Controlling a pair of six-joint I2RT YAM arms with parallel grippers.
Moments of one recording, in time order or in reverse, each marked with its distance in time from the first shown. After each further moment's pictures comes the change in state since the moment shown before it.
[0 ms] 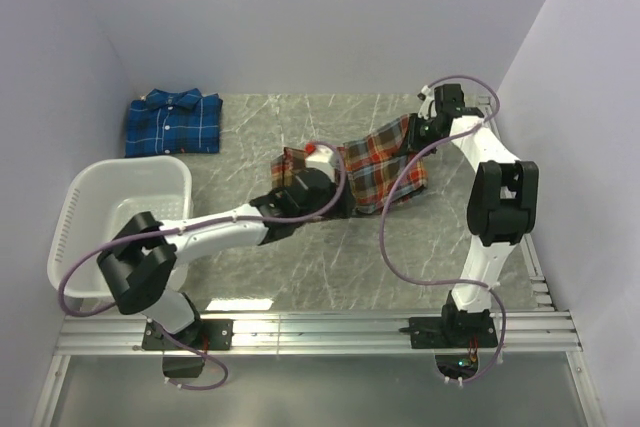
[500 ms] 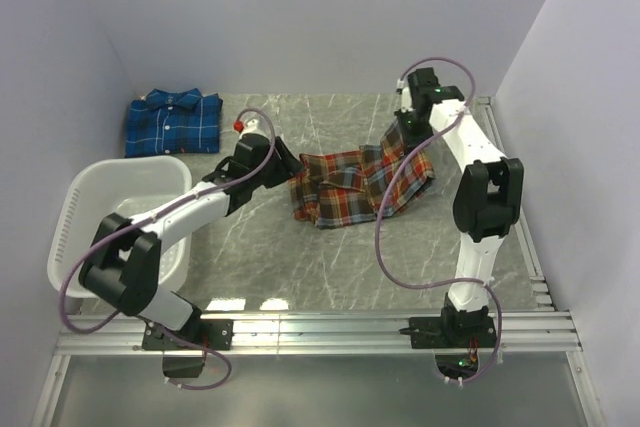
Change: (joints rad) left arm 0.437 -0.090 -0.055 -0.075 0.194 -0.232; right arm 0.128 0.079 0.302 -0.340 0.387 -0.235
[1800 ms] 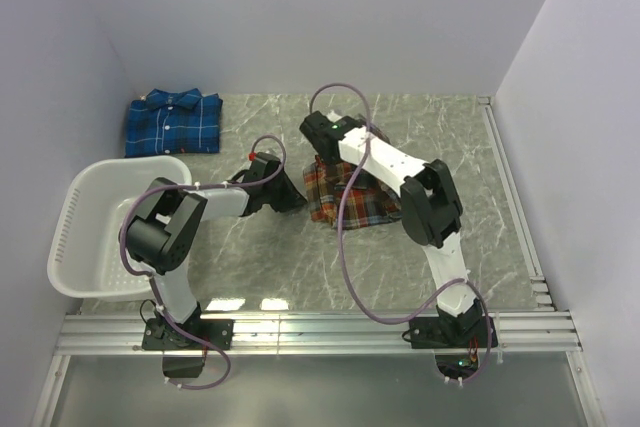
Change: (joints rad) left arm 0.028 0.317 -0.059 0.110 0.229 -0.166; right arm 0.520 0.160 0.060 -0.108 0.965 -0.049
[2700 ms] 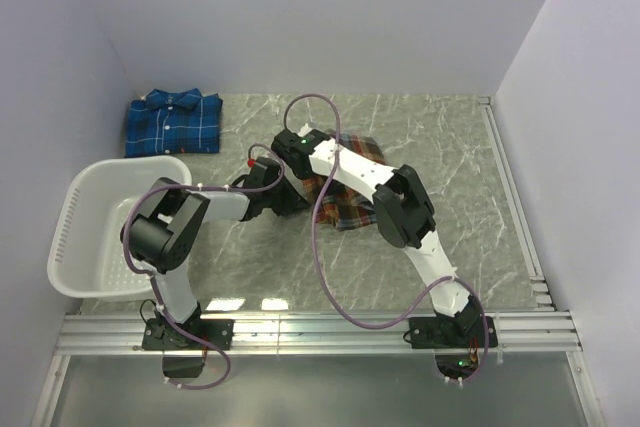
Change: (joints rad) left arm -0.010 0.011 -0.042 0.068 0.023 -0.077; right arm 0.133 0.175 0.169 -0.082 -0.037 0.193
